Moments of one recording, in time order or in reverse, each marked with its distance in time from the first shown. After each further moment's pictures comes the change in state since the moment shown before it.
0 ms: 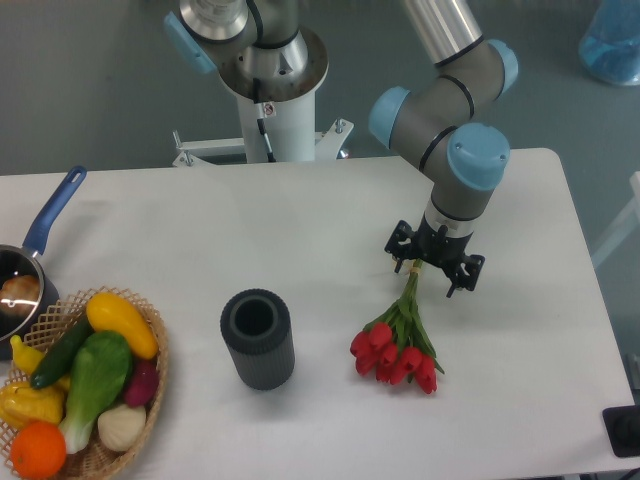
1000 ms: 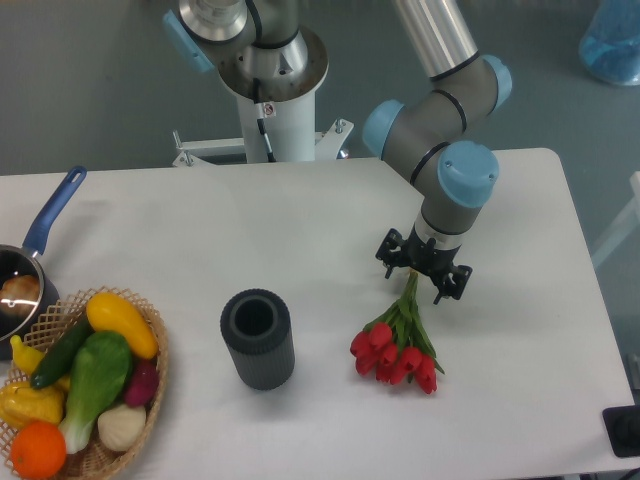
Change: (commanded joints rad) arm -0.012 -0.017 -0.018 0.000 0.008 0.003
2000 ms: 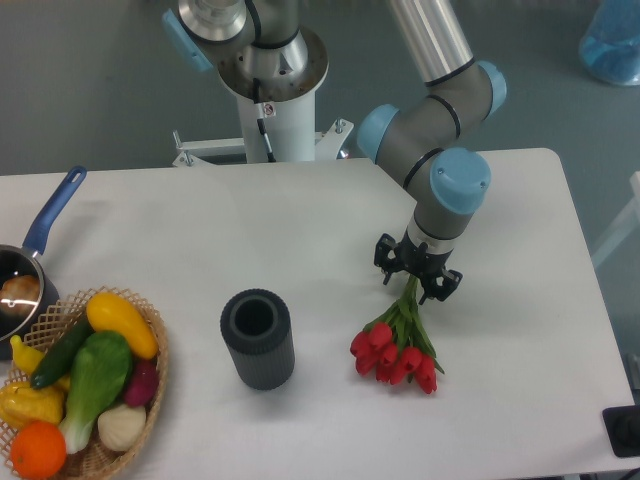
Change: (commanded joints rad) arm -0.014 -0.008 0.002 -0.002 0.014 0.003
